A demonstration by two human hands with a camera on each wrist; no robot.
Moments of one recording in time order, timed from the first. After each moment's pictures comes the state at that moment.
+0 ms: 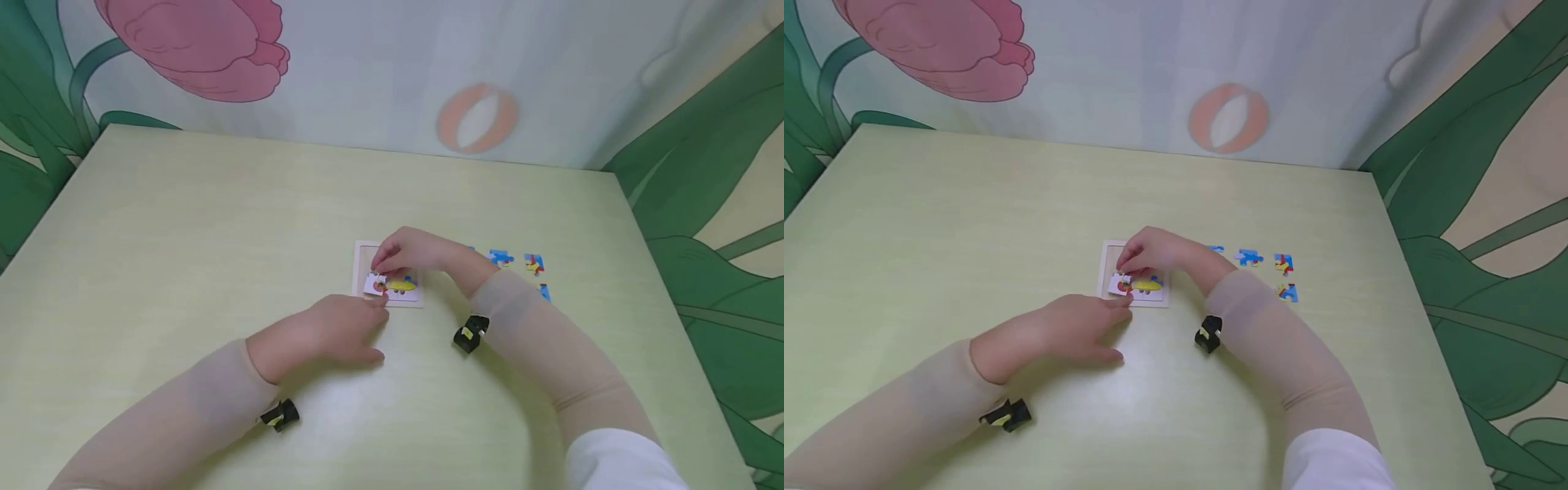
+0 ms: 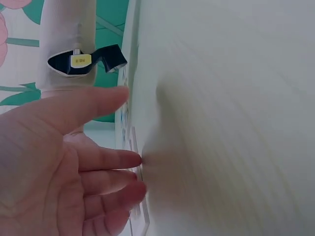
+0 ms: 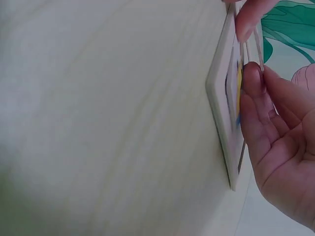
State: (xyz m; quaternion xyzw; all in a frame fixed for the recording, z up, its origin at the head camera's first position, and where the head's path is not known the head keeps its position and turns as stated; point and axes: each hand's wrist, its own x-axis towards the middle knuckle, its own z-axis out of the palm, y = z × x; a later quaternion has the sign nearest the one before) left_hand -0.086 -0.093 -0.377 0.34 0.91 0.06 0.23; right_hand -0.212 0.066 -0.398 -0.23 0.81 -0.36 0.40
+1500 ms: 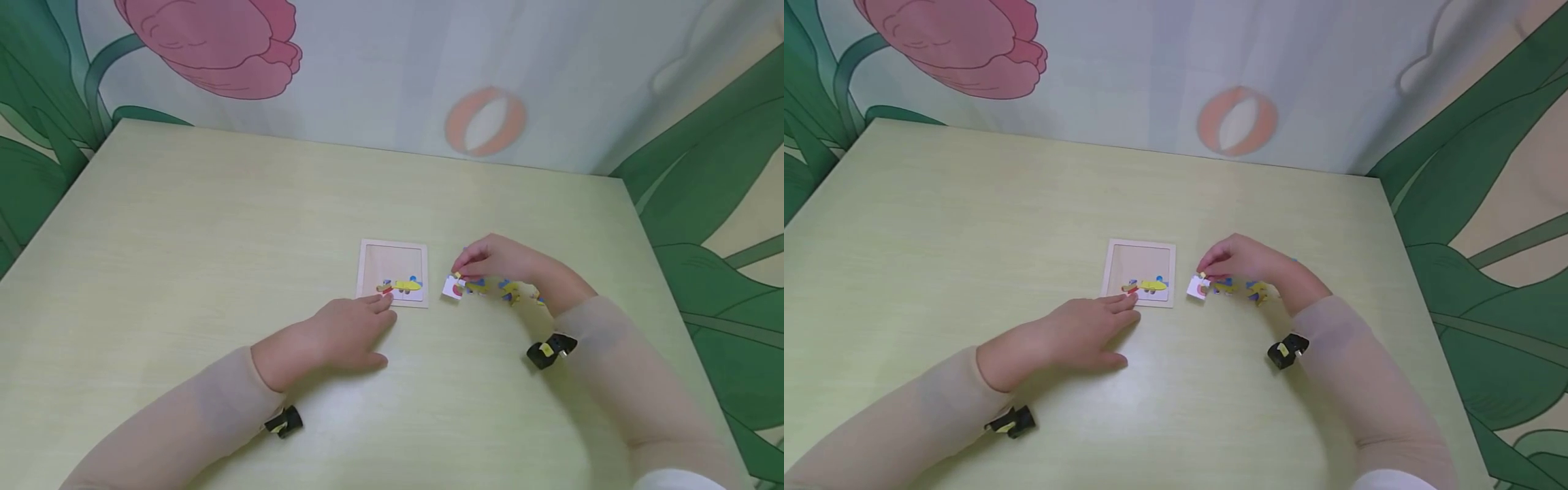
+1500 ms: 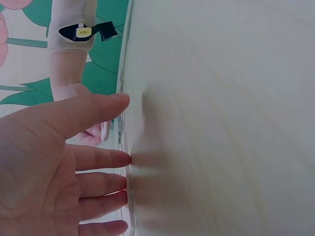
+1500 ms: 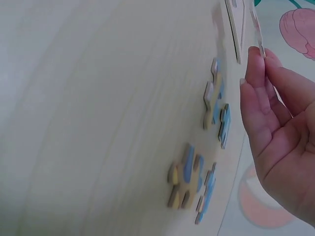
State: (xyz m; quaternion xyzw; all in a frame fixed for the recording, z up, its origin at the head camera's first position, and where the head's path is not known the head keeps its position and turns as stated) left_hand -0.080 -0.089 -0.388 0.34 0.92 0.05 0.20; right_hand -0.207 0.185 -0.389 -0.21 0.85 -0.33 0.35
